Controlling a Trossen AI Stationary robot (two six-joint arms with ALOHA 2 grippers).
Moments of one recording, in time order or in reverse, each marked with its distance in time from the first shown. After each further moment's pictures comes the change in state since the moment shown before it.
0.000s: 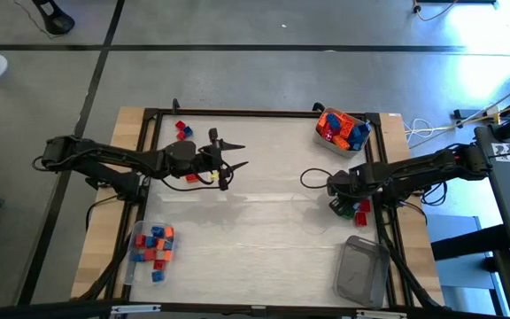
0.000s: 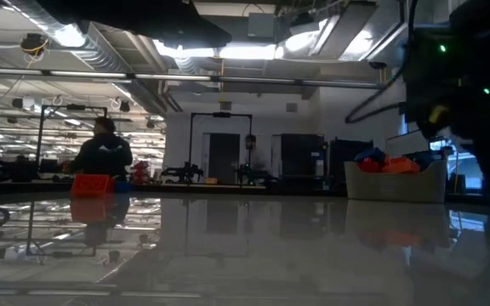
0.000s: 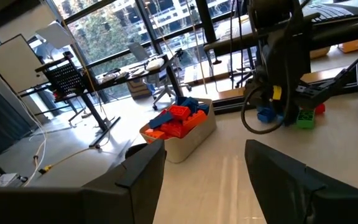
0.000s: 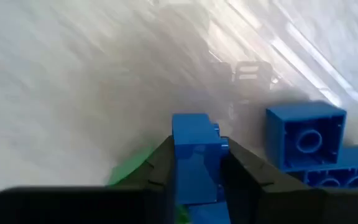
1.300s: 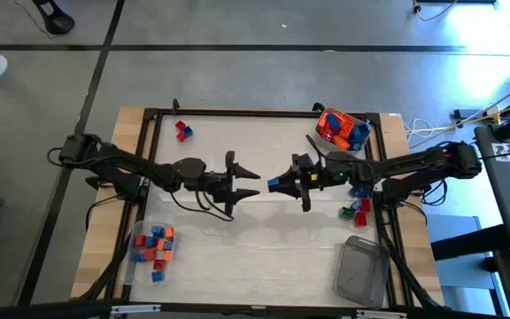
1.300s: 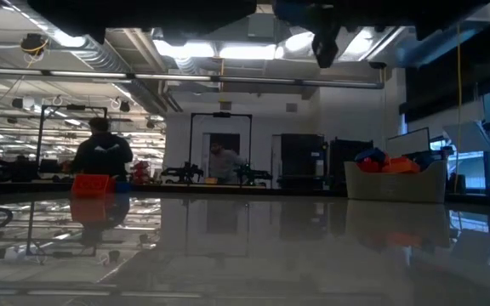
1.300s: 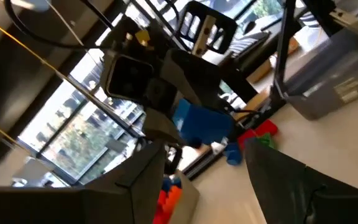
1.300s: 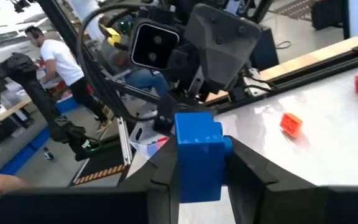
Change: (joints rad) left arm -0.142 0.204 0.001 0.344 0.195 0.469; right arm 0.000 0.130 0.168 1.433 -0.102 -0.491
